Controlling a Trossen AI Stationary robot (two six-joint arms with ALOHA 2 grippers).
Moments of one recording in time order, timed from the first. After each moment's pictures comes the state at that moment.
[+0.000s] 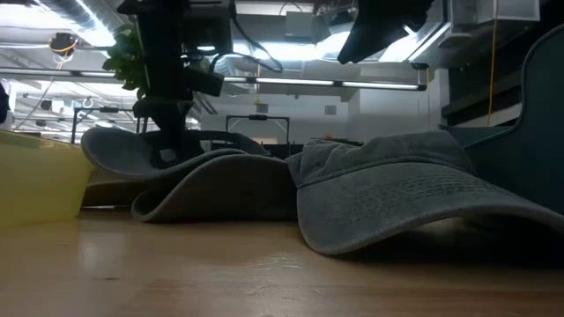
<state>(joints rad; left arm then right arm) 0.10 1.51 1.04 -0.95 -0.51 -0.04 0.39 1.57 1.27 -0.73 0.89 0.46</state>
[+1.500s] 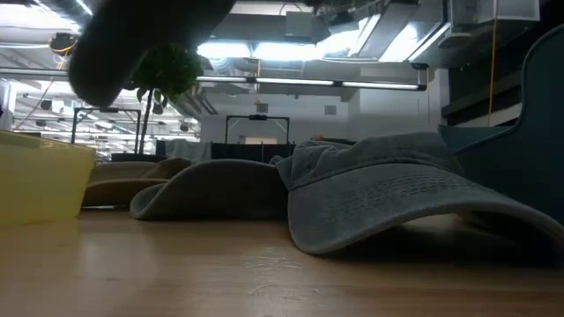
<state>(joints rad) -0.39 0.94 1.04 -0.30 -0.47 0.69 0.22 1.56 1.27 0.00 0.08 -0.10</state>
